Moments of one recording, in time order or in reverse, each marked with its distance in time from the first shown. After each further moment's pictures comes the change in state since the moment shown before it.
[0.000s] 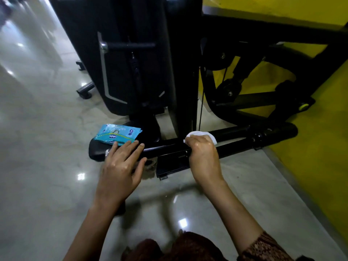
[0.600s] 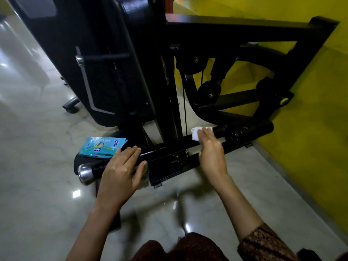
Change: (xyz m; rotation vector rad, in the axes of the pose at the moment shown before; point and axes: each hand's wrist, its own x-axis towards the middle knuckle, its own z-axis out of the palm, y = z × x) left_hand 0.020 0.031 0.030 -0.062 -0.046 0.037; right_hand 0.000 0.070 -0.017 0.027 -0.017 0.206
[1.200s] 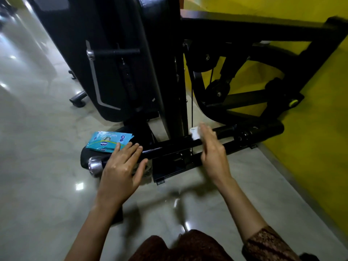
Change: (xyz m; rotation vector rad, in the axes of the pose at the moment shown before) left_hand -0.008 -0.010 -0.007 0.021 0.100 0.033; right_hand -0.006 0.003 0.021 0.127 0.106 -0.122
